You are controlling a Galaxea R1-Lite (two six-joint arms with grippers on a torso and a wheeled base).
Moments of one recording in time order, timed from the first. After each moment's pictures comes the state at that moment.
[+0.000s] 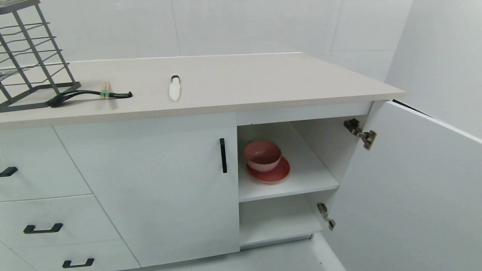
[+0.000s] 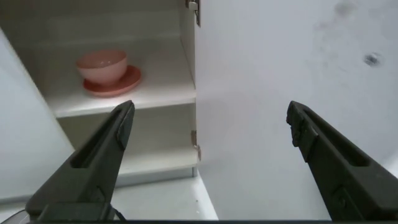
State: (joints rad) left arm 0.00 0.00 0.00 0.00 -0.04 0.00; right arm 0.00 0.00 0.00 0.01 0.01 0.00
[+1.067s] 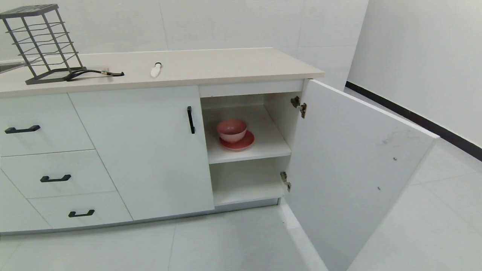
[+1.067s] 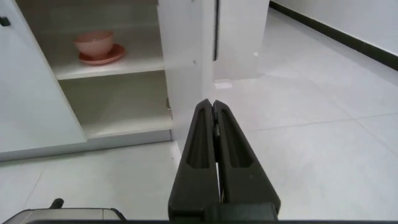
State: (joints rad) left arm 0.00 0.00 0.00 0.00 -0.04 0.00; right arm 0.00 0.00 0.00 0.01 0.01 0.01
